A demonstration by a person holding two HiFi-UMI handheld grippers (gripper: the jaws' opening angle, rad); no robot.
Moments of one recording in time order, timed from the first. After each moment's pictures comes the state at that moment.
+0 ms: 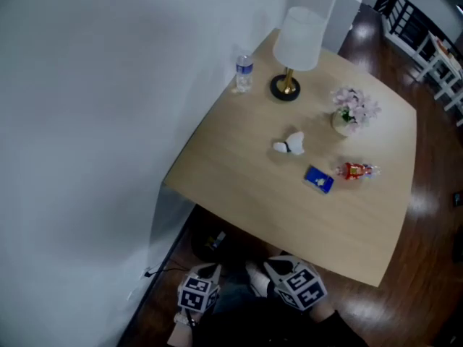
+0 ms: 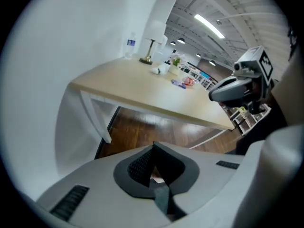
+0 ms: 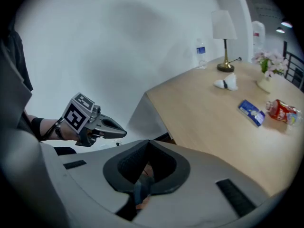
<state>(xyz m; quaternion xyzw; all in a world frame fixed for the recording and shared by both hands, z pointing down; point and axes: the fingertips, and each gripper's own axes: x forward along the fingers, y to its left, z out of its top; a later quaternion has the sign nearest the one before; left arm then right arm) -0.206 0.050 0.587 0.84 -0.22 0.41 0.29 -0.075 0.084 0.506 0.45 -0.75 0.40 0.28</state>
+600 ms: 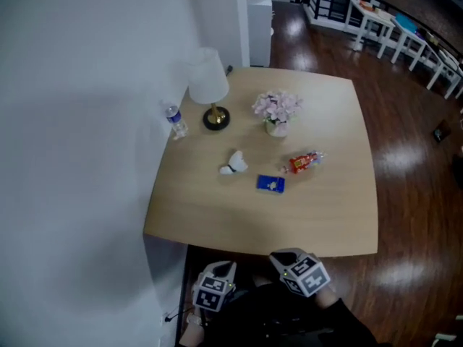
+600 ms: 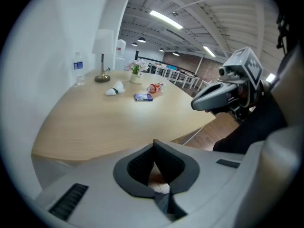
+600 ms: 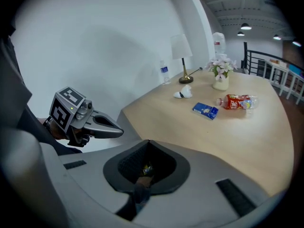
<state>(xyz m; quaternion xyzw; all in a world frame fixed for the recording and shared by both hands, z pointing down) -0.076 0.056 0.518 0.90 -0.06 0.41 0.14 0.016 0.119 0.479 0.60 -0.67 0.39 0.19</state>
